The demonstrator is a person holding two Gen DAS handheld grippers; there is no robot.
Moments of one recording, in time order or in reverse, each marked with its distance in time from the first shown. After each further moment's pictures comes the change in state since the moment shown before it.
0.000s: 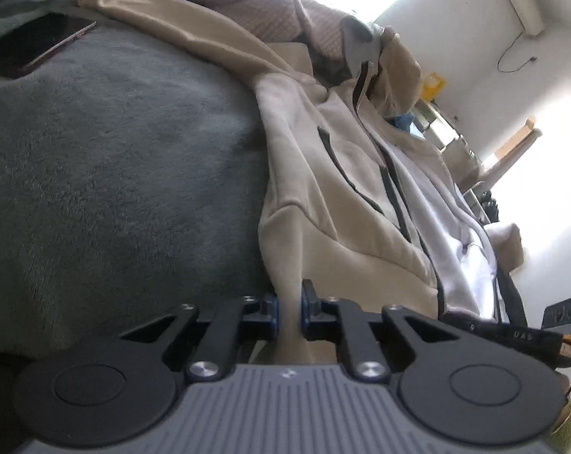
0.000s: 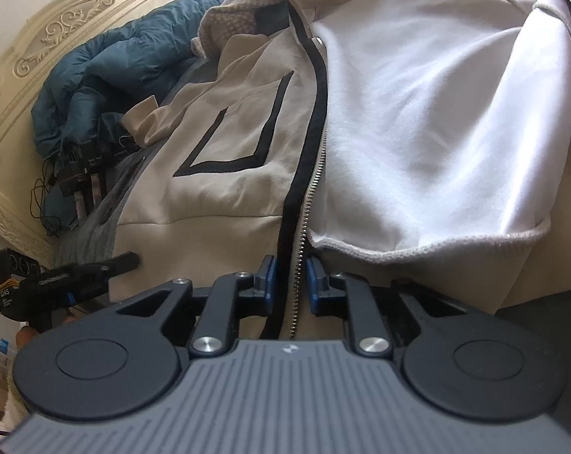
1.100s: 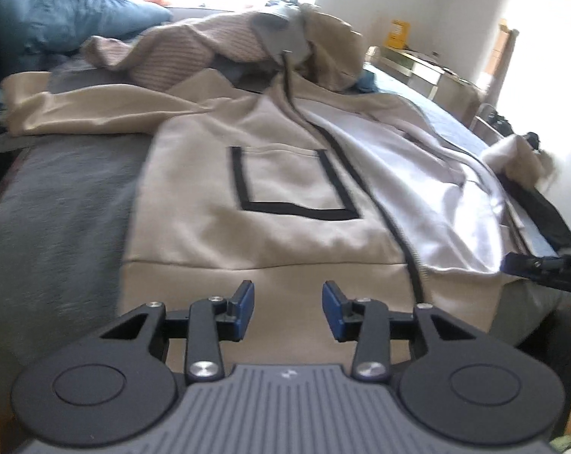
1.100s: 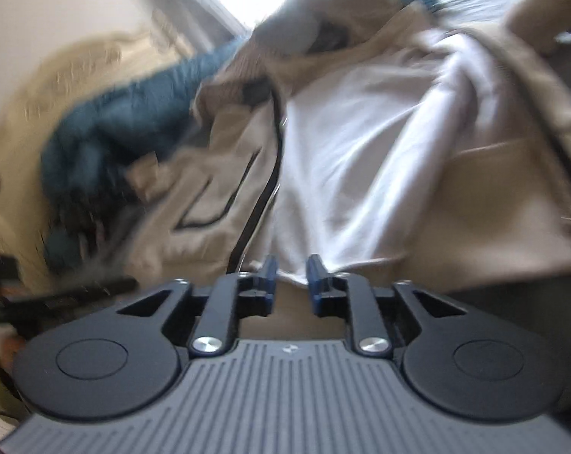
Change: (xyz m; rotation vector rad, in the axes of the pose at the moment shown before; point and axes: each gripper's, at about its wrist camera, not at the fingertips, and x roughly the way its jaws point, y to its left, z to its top) left arm 0.033 -0.115 -0.009 0.403 0.013 0.166; right arm -0.089 -0.060 -0.009 0.069 -0.255 -0.033
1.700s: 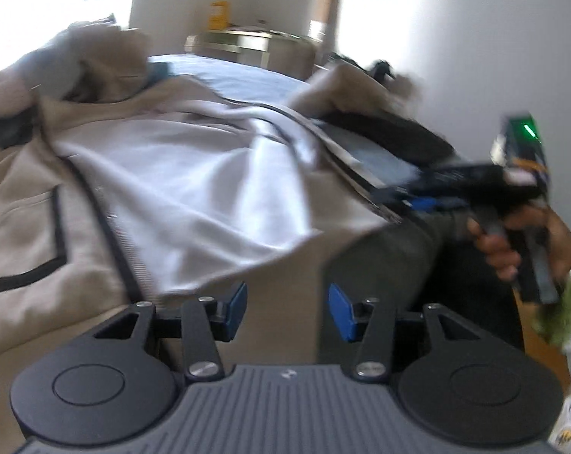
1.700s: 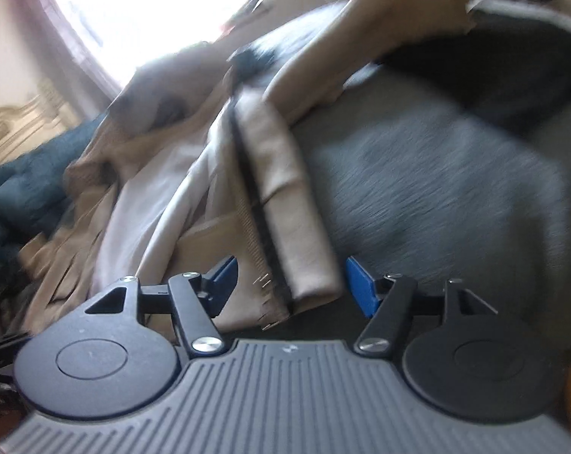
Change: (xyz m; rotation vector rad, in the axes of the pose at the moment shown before) left arm 0.055 -0.170 -0.028 0.449 0.018 -0.317; right arm -0.041 -0.084 0.017 0.054 -0.096 -0.304
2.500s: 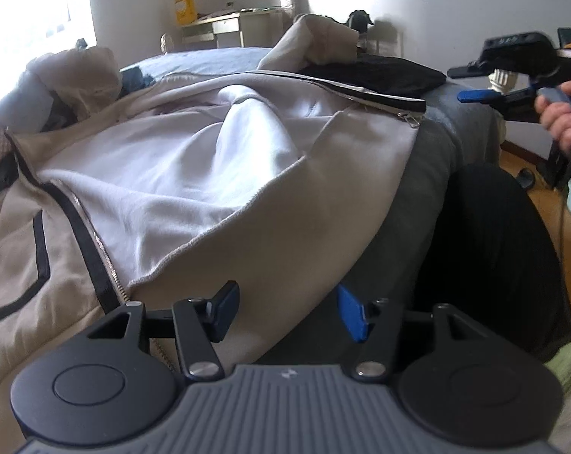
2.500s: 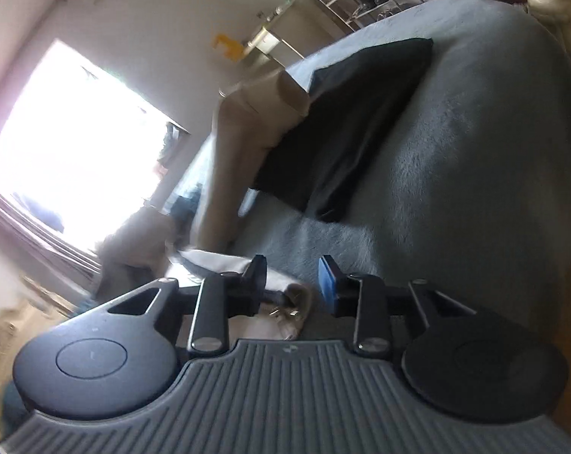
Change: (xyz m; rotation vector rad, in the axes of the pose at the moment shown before) left arm 0.019 -0.031 -0.019 0.199 0.075 0.106; right arm -0.114 -0.102 -0.013 0.566 -0.331 0.013
